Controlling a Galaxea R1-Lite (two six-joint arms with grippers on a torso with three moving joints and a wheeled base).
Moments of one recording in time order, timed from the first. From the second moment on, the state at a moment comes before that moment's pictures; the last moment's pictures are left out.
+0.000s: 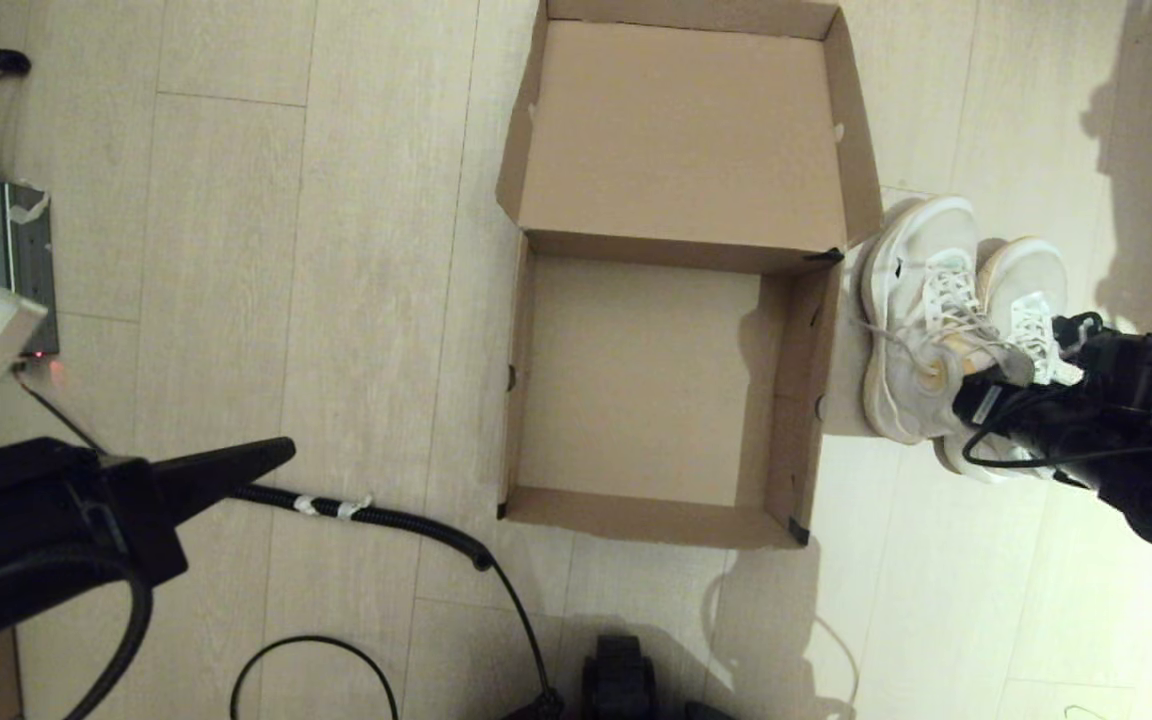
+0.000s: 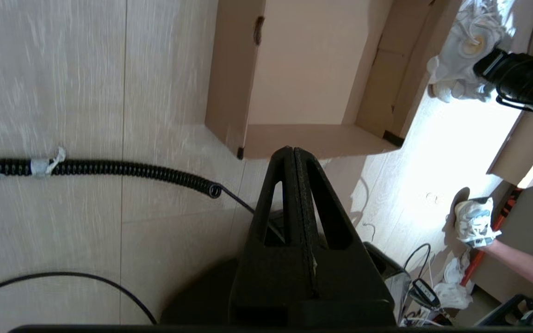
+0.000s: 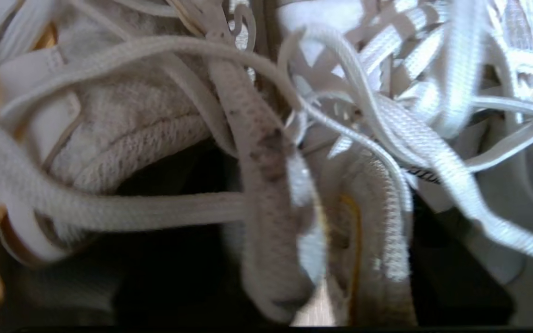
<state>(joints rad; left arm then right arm) -0.28 1.08 -0.61 -0.29 -0.19 -0.23 -0.18 2.00 -0.86 -0.91 0.02 0.26</state>
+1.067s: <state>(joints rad) -0.22 0.92 -0.56 -0.16 -0.13 -0.17 -0.17 1.26 -1.10 0.22 0.14 0.38</state>
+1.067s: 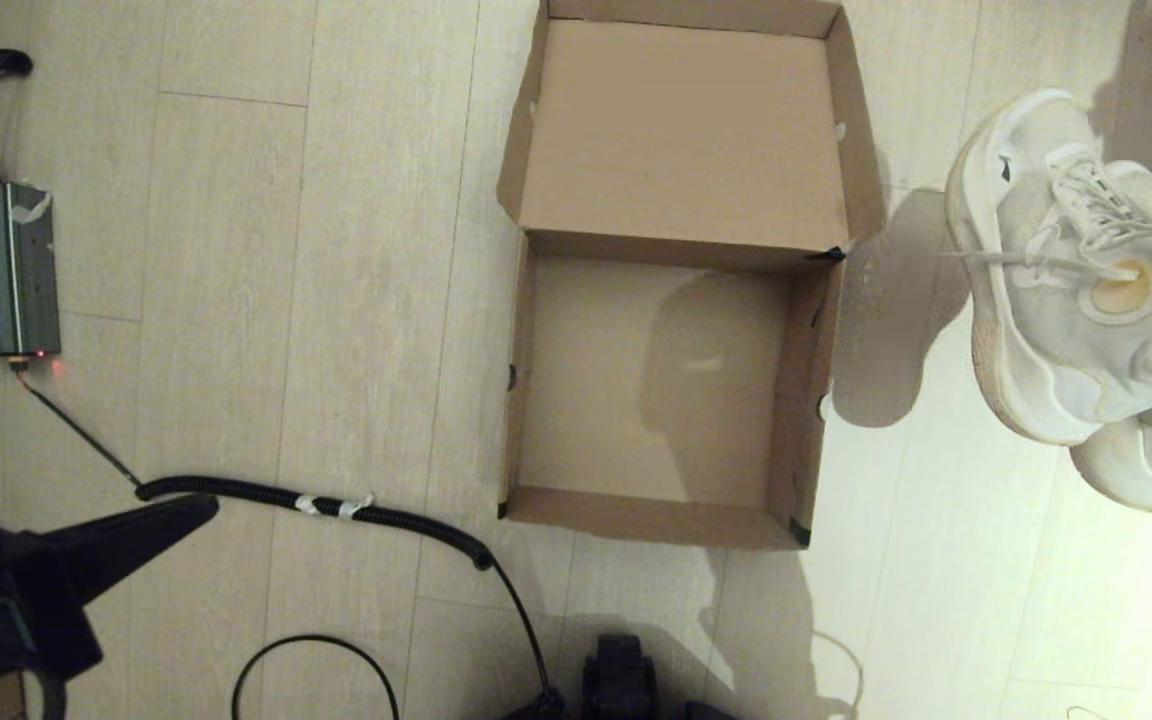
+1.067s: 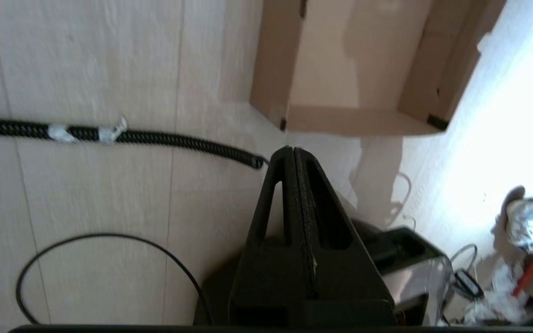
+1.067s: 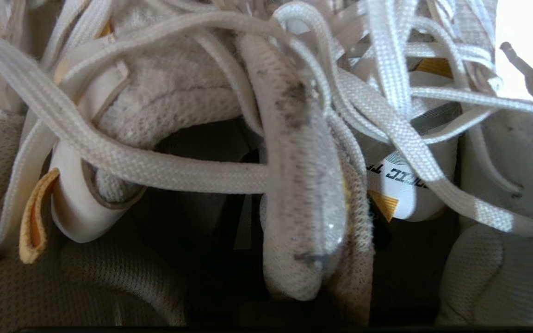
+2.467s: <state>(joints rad) -0.26 1.31 -0.81 -0.18 -0.10 -0.08 0.73 1.41 -1.08 0.18 -0.26 0.38</state>
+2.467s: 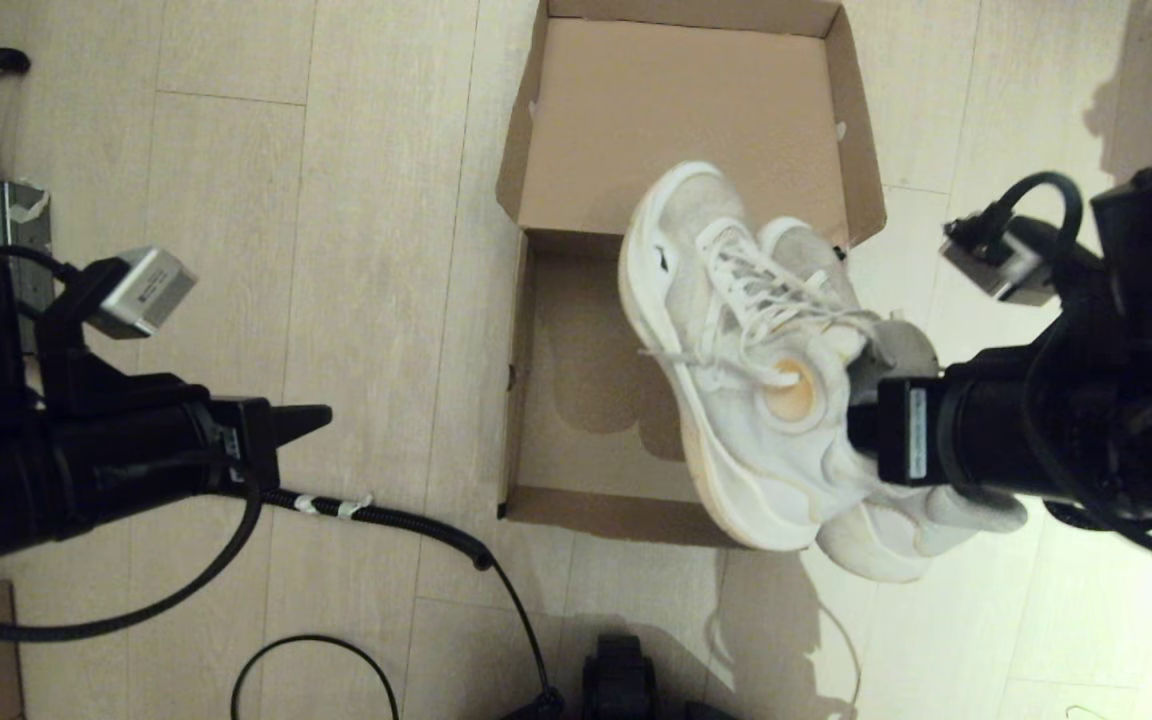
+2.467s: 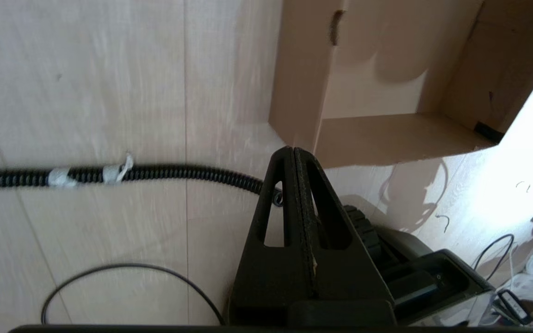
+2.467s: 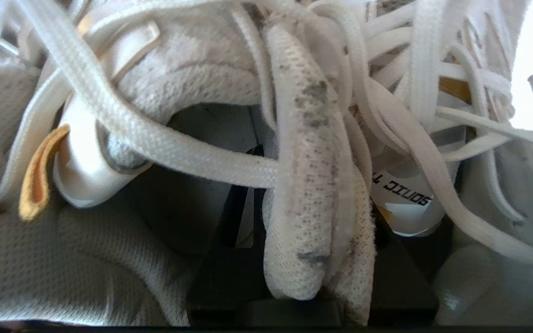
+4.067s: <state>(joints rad) -0.28 1.31 -0.76 -0.21 -0.07 -0.05 0.73 1.96 -0.97 -0.61 -0.43 0.24</state>
